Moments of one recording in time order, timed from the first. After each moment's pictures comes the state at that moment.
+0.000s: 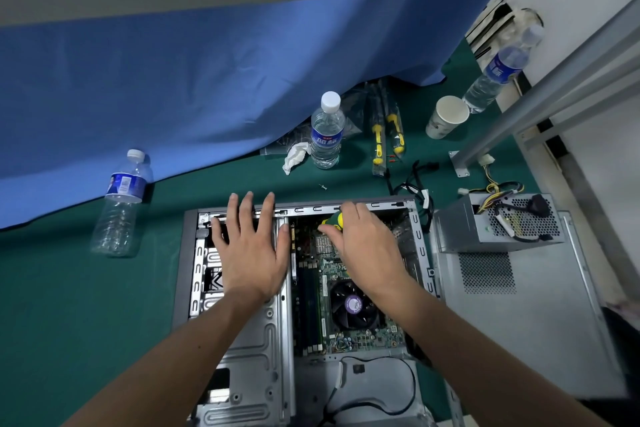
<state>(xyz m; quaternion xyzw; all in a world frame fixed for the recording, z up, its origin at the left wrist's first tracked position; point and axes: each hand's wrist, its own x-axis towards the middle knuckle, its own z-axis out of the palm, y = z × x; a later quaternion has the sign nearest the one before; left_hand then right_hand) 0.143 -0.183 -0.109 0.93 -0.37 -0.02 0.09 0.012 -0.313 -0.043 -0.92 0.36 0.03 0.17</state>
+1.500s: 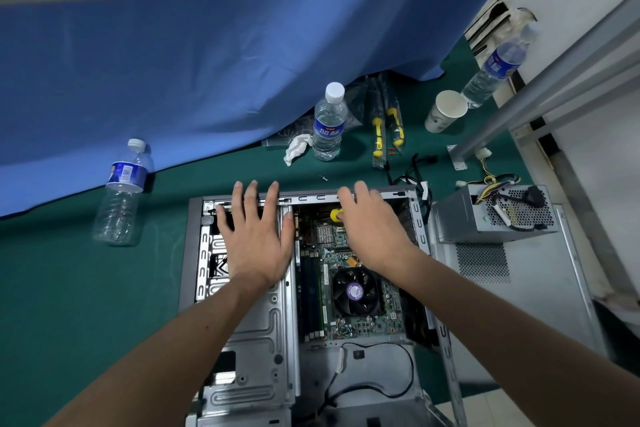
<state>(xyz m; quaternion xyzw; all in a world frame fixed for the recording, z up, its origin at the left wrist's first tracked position) 0.144 -0.182 -0.112 0.92 -0.37 -0.03 0.10 0.015 -0.324 -0.039 -0.95 0.28 0.09 0.11</state>
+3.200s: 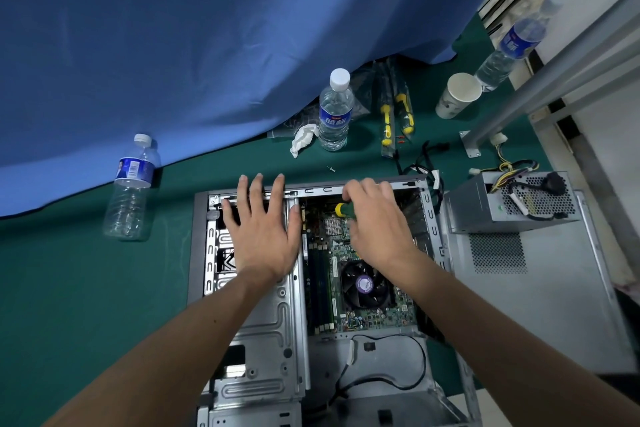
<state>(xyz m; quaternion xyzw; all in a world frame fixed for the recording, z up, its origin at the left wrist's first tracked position) 0.143 -0.183 -0.110 0.93 -0.36 -0.04 0.10 0.012 -0.314 -0.045 -0.91 0.35 0.03 0.22</state>
